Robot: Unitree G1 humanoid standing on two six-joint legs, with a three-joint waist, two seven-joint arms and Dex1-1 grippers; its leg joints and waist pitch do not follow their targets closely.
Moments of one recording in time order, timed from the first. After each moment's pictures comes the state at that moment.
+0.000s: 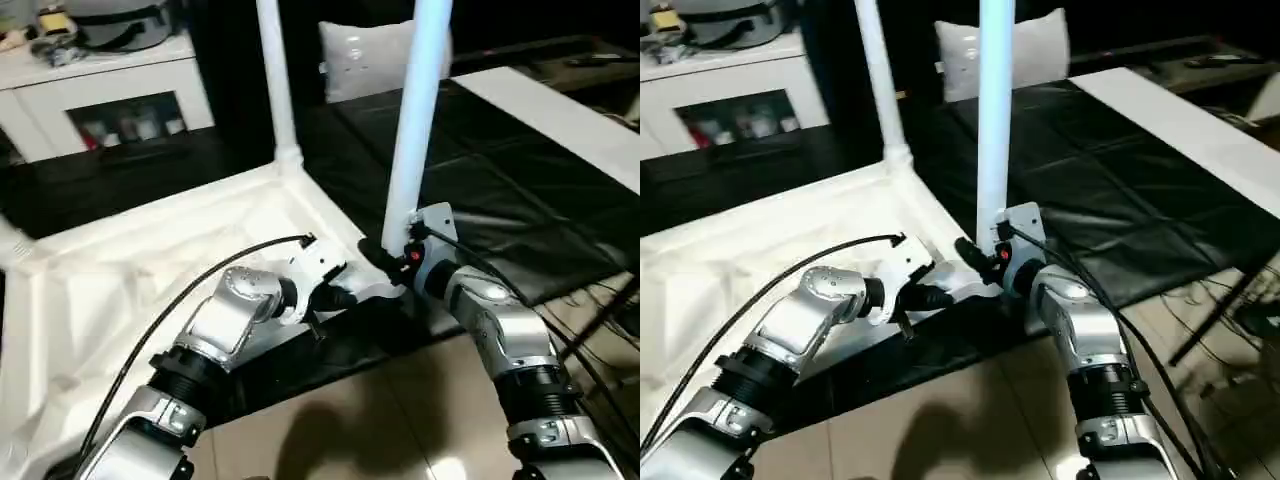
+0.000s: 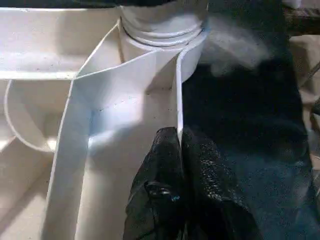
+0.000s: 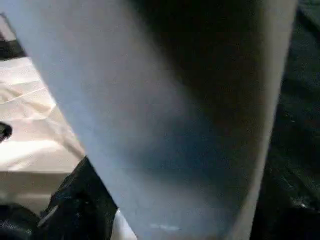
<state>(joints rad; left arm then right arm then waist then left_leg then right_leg) -0.56 0.19 -0.32 0.39 0.04 0.47 -0.88 -0.46 -0.19 0.01 0.35 0.19 0.37 0.58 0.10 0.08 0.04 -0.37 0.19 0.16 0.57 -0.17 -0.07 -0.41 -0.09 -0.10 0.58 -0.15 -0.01</state>
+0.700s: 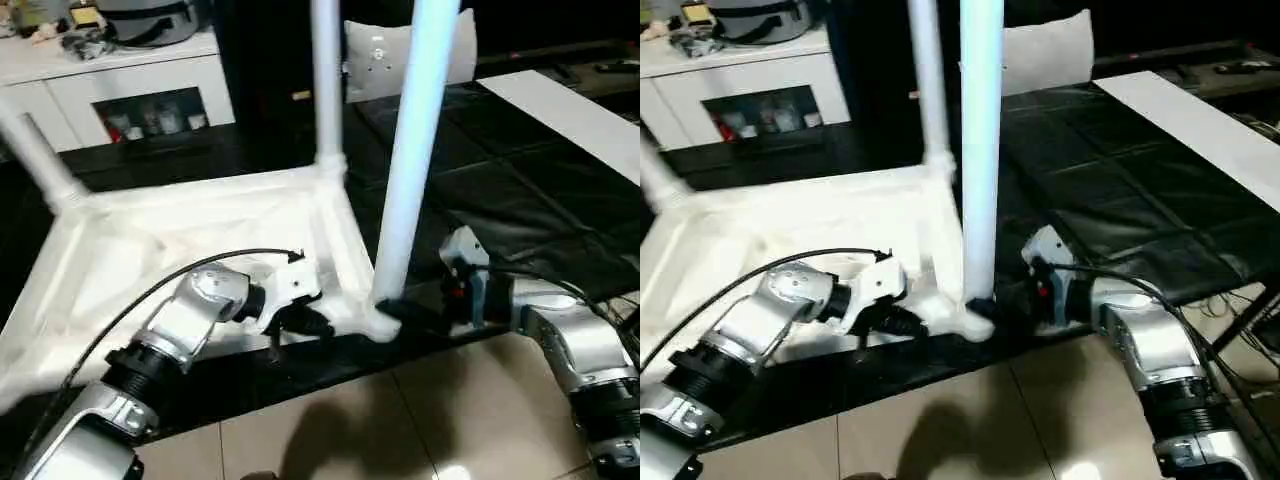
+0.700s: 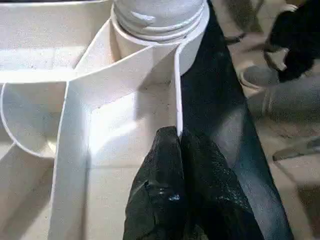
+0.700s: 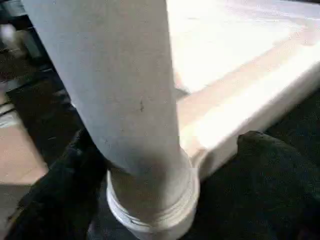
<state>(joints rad) -0.56 0.40 -0.43 0.40 0.03 0.22 -1.24 -0.39 -0.48 0.13 0.28 0.27 0.33 1.15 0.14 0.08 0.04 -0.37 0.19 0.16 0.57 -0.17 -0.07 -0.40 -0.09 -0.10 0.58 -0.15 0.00</state>
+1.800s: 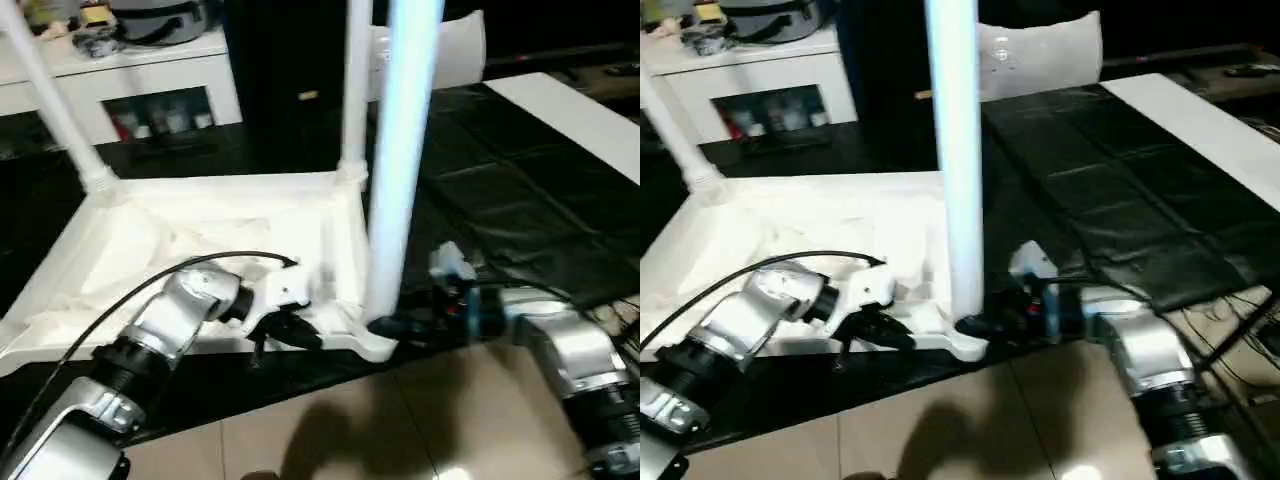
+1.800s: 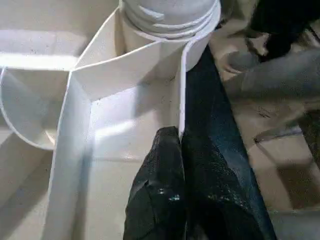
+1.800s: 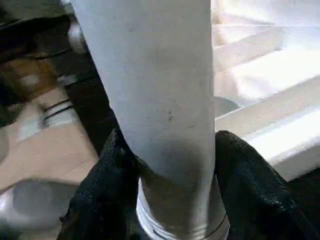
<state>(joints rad) -0.56 0.43 -0.41 0.40 0.03 0.29 -1.27 -0.37 -0.40 0.15 0.25 0.28 0.35 1.13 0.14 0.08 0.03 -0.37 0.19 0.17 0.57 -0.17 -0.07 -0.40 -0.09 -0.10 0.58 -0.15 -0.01</state>
